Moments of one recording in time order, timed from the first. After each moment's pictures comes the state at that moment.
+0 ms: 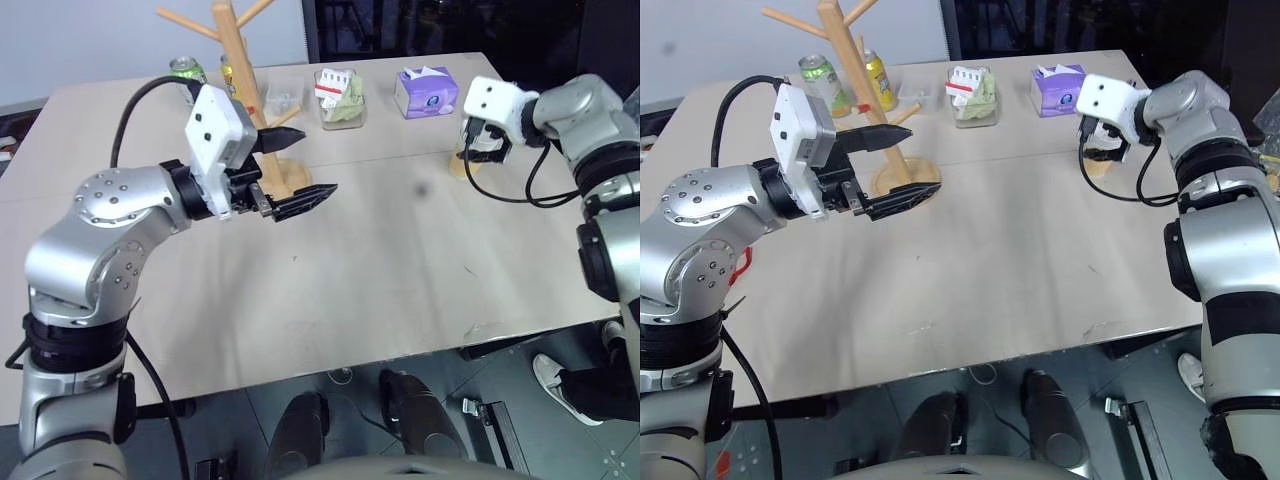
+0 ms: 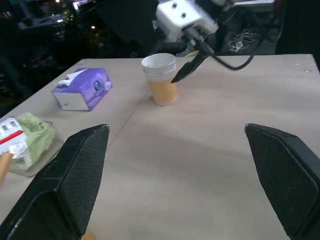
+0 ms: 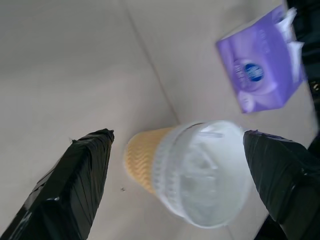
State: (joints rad) left arm -0.58 0.84 0.12 -0.42 -0.65 0.70 -0.78; right arm -1.52 -0.57 0.29 1.34 -0.39 -0.18 0.92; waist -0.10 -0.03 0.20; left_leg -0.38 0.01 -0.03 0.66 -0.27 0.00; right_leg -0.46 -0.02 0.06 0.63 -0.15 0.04
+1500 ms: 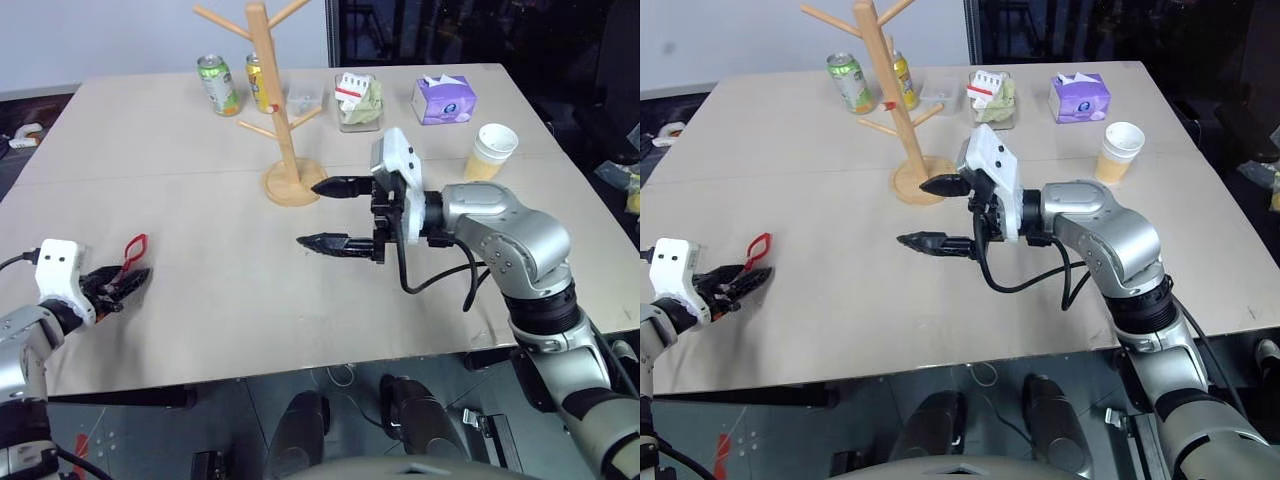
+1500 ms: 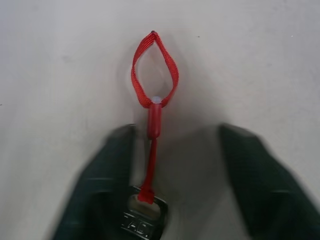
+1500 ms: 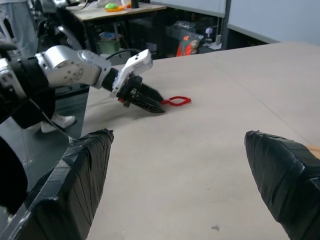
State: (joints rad) left arm -0.09 0.86 0.51 0.35 -0.36 0.45 -0.76; right arm -0.80 -0.30 0.20 -0.28 0.51 0.83 0.88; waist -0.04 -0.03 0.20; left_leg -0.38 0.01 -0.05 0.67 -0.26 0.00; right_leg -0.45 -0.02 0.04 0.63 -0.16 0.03
